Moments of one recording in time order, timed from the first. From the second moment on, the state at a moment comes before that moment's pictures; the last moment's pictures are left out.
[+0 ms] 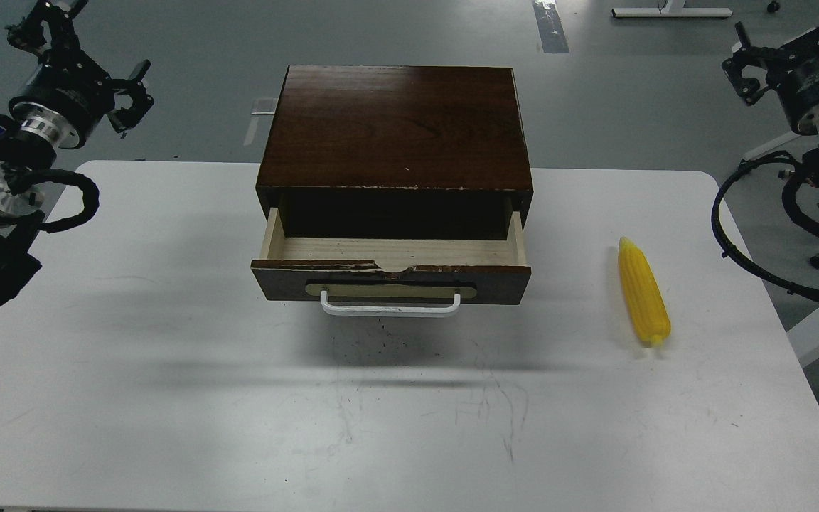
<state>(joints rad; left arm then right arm) -1.00 0.41 -0.70 -0.31 -0.13 -0.49 -0.19 0.93 -0.43 0.95 0.45 0.18 0.45 0.14</state>
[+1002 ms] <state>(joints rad) -0.96 0.42 -0.68 -0.27 -0.22 -0.49 -0.31 1.29 -0.78 0.30 0.78 -0.17 0.39 0.10</state>
